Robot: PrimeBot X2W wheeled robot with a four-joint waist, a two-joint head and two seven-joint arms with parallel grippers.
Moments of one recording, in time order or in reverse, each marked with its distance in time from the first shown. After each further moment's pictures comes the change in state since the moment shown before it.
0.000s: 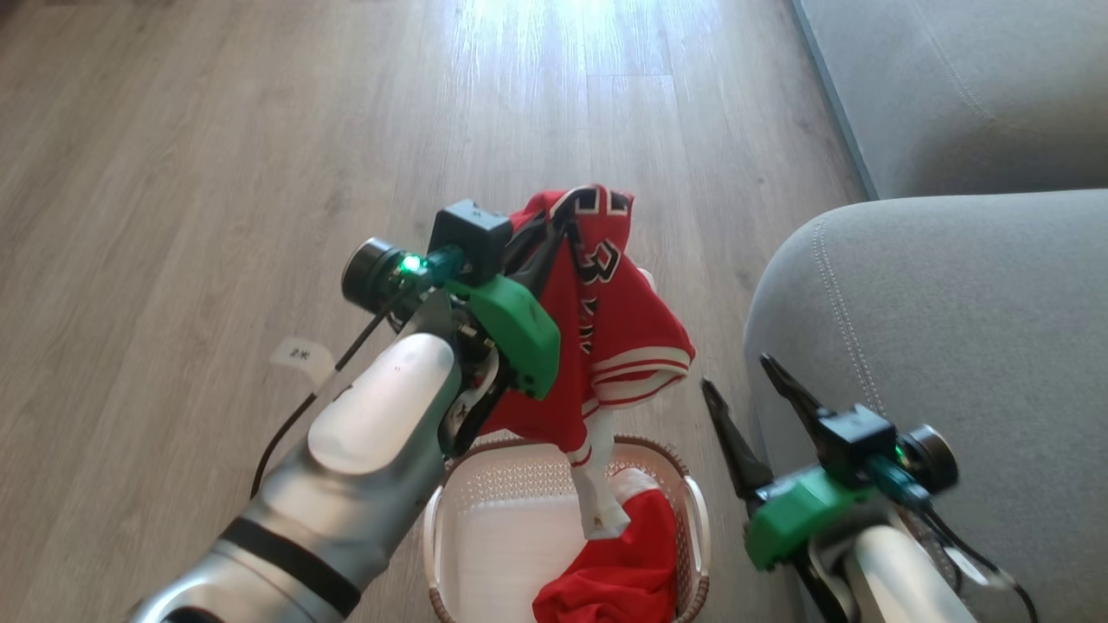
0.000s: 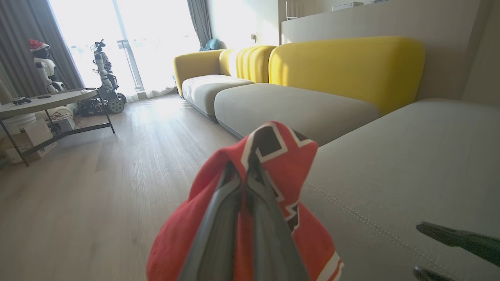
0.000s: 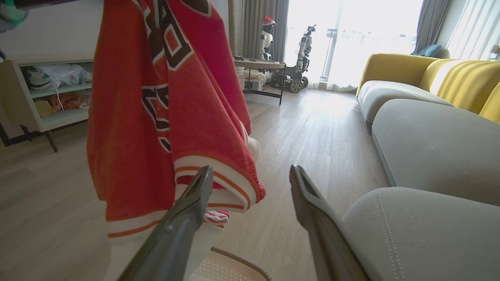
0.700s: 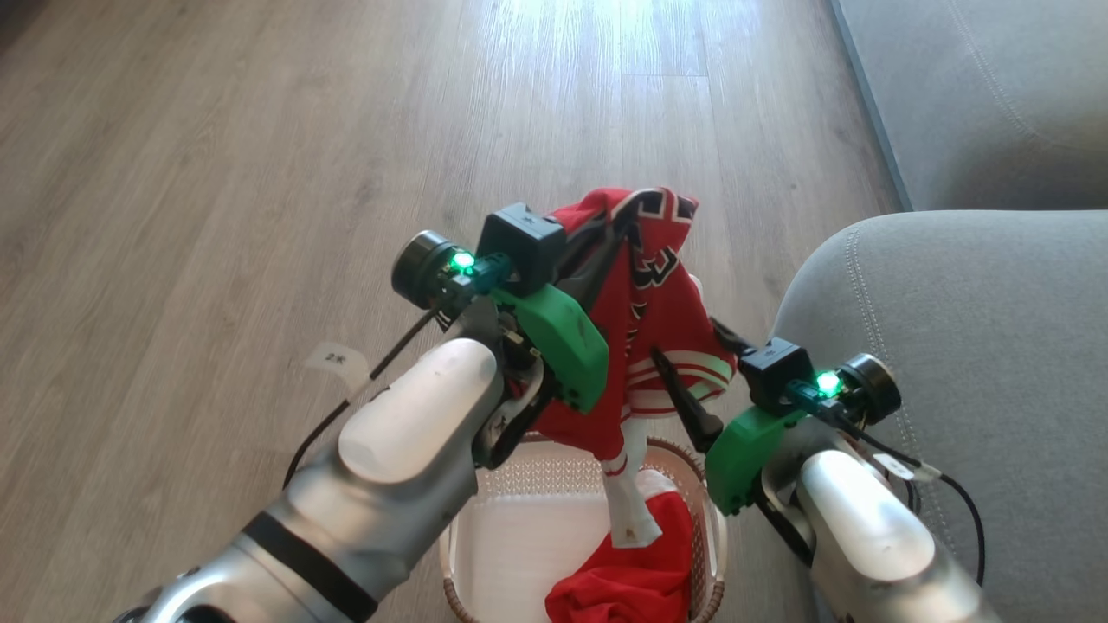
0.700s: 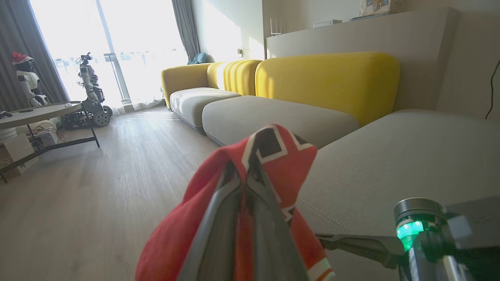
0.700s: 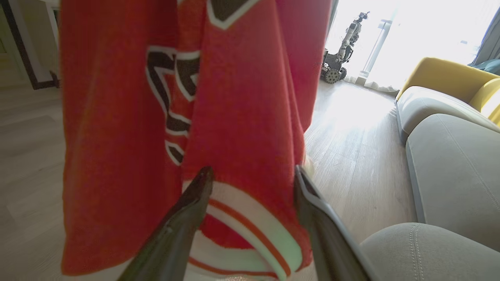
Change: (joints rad) left arm -0.022 0.001 -0.108 -0.099 -0.072 0.019 -0.007; right arm -0.290 -0.004 0.161 0.334 -0.010 0.000 0.000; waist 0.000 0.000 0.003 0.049
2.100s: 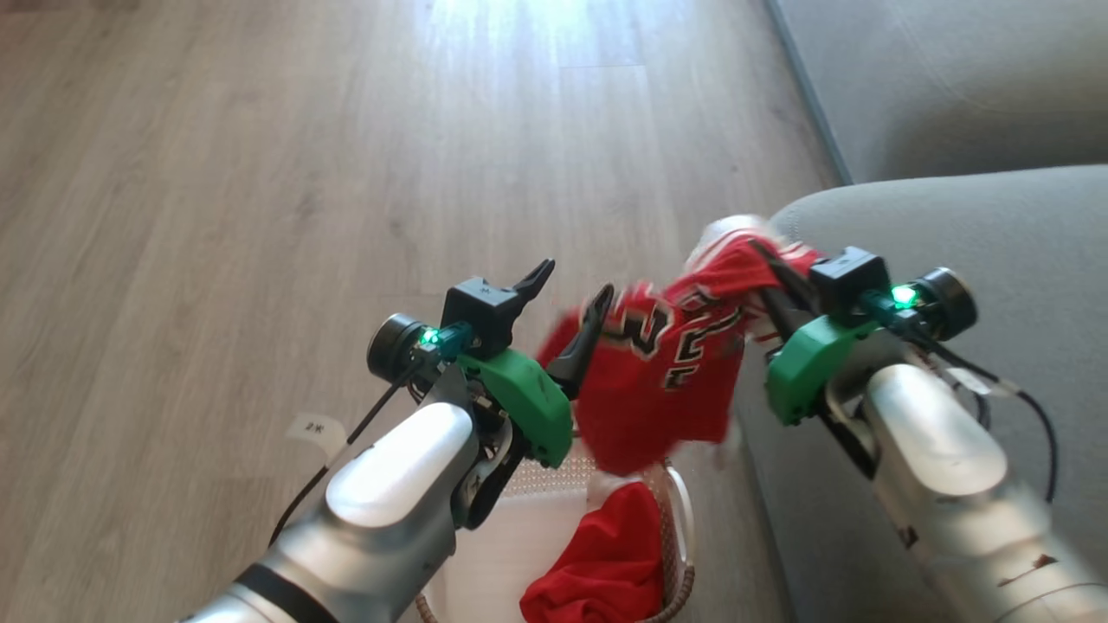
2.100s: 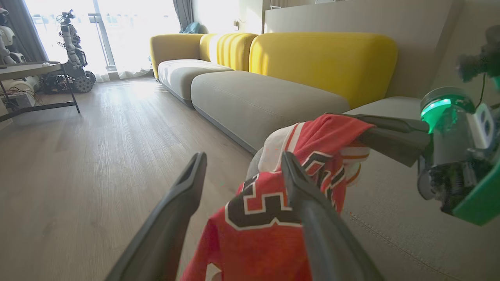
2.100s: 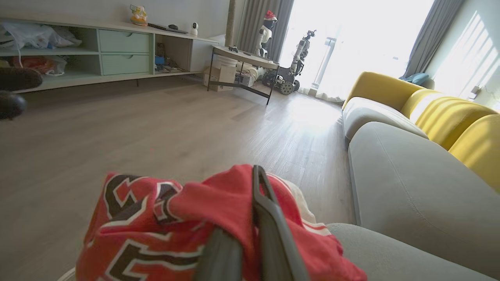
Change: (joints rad) left arm 0.088 0.025 -0.063 0.085 -0.104 0.031 -0.103; right arm -0.160 -0.106 0.025 0.057 0.092 0.000 0.000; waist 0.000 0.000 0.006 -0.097
